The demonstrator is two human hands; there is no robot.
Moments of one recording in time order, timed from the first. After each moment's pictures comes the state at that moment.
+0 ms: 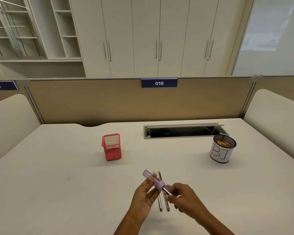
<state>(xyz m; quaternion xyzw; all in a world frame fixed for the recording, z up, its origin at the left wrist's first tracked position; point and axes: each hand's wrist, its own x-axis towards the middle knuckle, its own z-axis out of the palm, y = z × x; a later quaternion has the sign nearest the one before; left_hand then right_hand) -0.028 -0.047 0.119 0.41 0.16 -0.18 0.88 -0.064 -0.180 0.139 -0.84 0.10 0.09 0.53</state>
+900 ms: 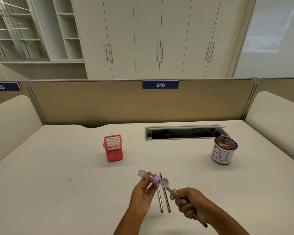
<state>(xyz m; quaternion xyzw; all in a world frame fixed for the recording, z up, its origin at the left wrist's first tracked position) -0.021 -0.040 0.122 0.37 0.17 -0.16 0.90 -0.057 -0.197 0.151 -0.56 0.22 0.32 0.73</state>
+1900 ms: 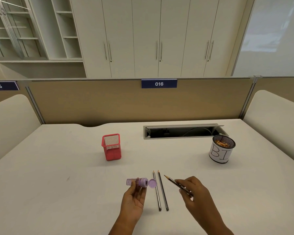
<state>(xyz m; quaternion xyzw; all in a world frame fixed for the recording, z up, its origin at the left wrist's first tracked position) -0.023 -0.023 0.098 0.24 0.25 -0.13 0.93 -0.081 -0.203 0.127 -0.91 -0.02 -0.19 0.37</state>
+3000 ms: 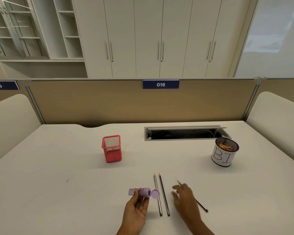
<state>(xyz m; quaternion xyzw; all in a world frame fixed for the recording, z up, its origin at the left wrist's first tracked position) -0.022 -0.026 0.076 0.25 0.27 -0.15 0.92 -0.018 -0.196 0.033 -0.96 0.05 -0.15 0.23</state>
